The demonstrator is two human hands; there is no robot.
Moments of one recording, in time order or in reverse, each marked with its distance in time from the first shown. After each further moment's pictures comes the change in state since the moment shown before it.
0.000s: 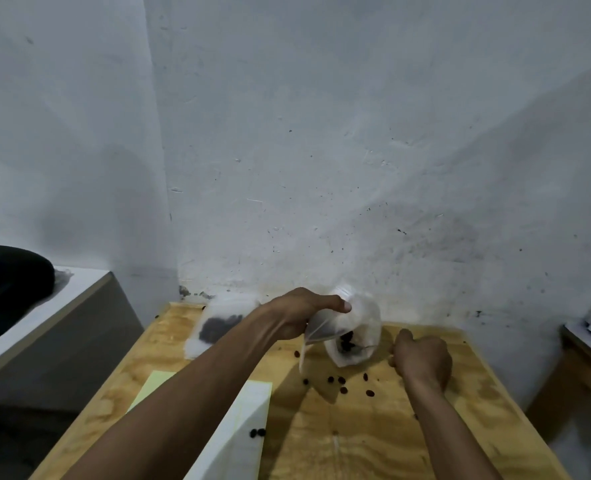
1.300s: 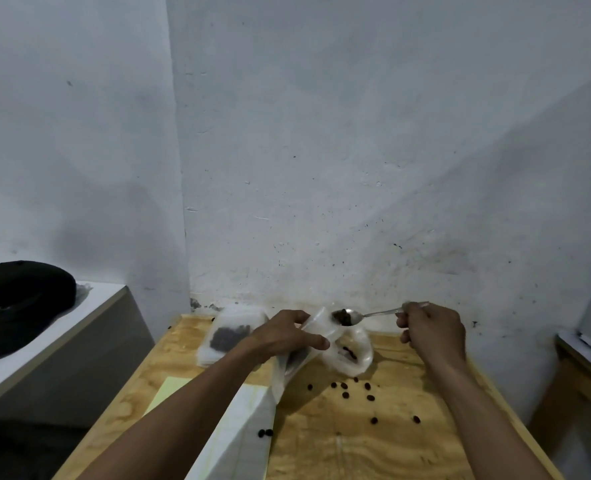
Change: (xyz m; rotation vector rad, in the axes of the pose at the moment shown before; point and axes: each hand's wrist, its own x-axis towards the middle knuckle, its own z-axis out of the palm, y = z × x) left_hand -0.040 -0.034 -0.018 0.435 0.172 0.235; right_hand -0.020 -0.048 -0.068 0.250 -0.154 -0.334
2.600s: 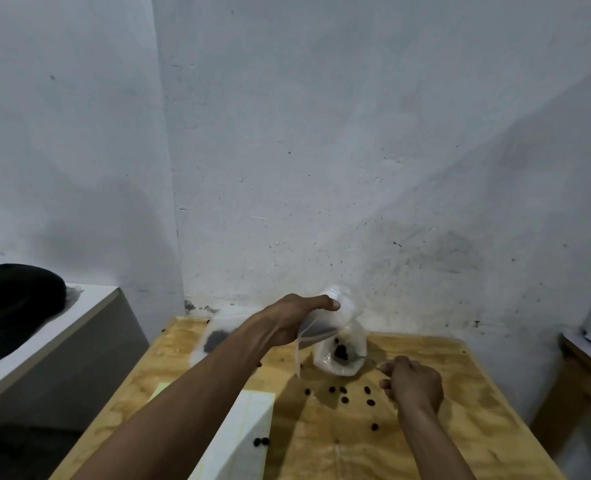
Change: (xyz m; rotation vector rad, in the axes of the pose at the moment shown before) left_hand 0.033 0.030 -0.005 -0.501 -0.124 -0.181; right_hand -0.021 0.069 0.048 0.123 0.118 0.467
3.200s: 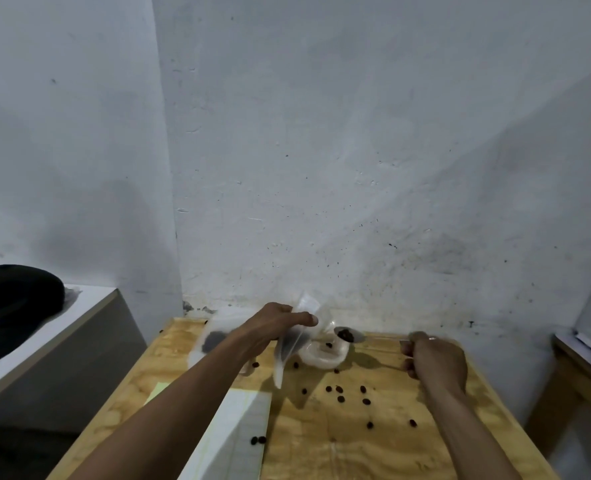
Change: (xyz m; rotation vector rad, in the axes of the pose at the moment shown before) left_hand -0.005 -0.026 -0.021 0.258 0.169 0.112; right_hand 0.006 -0.041 -0.037 -0.013 -0.053 -0.171
